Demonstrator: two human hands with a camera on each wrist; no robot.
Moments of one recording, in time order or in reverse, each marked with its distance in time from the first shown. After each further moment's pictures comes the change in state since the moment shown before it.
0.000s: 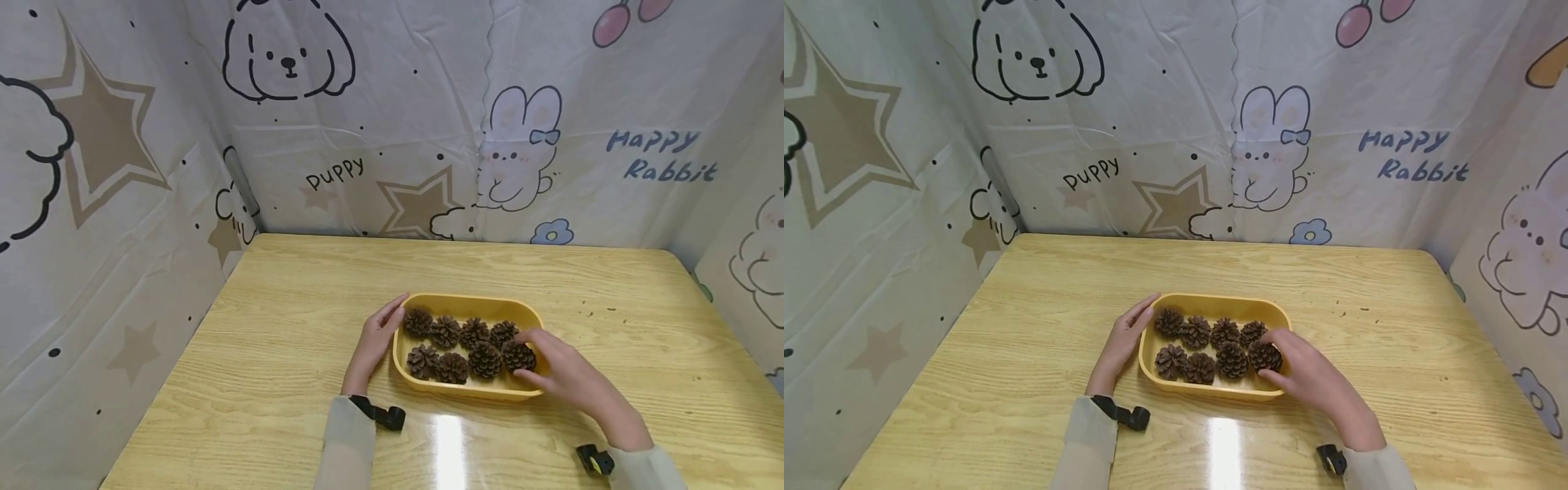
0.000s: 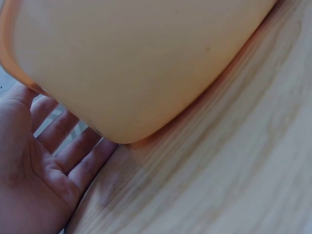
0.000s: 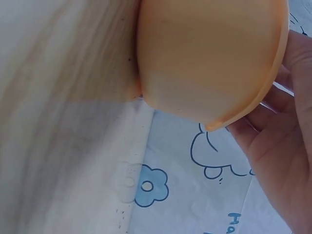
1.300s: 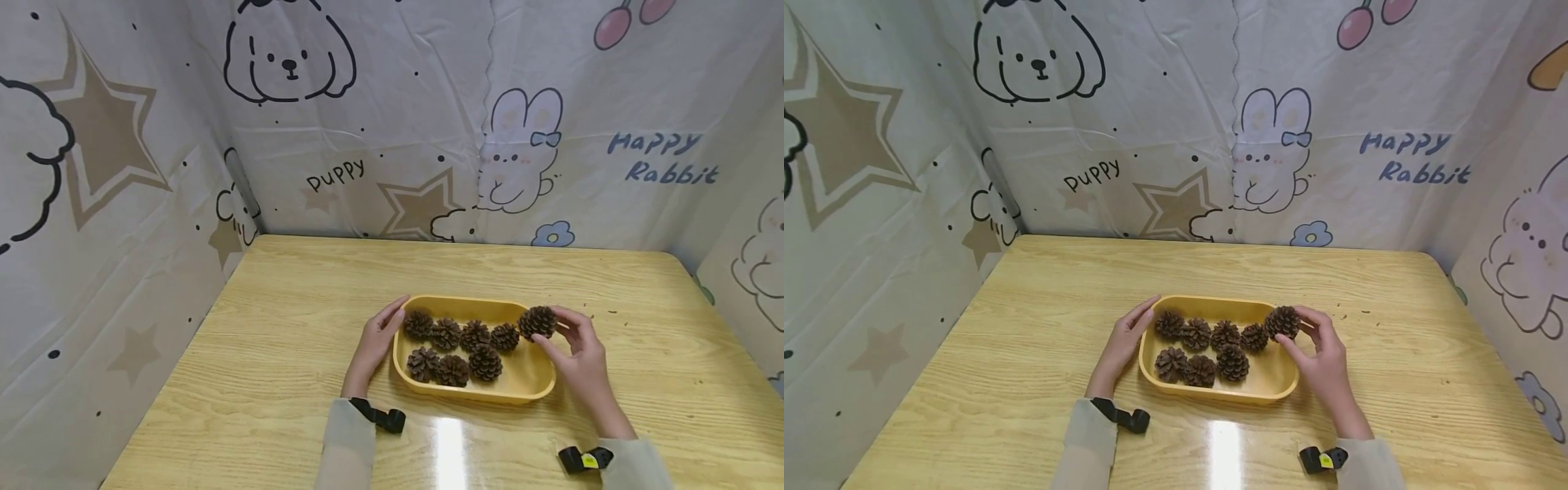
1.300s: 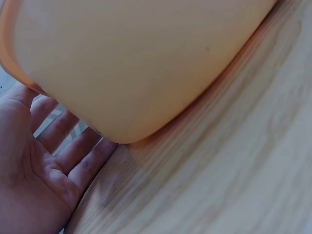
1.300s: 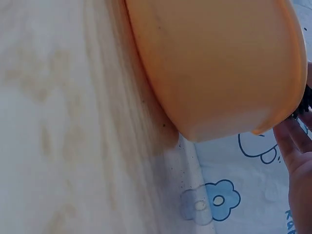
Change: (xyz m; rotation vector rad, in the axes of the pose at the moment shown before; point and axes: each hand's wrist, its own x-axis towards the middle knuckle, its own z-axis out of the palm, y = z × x) left_hand -0.001 0.002 -0.001 -0.005 -0.012 -0.012; right_hand 0.002 0.022 0.023 0.542 0.608 0.119
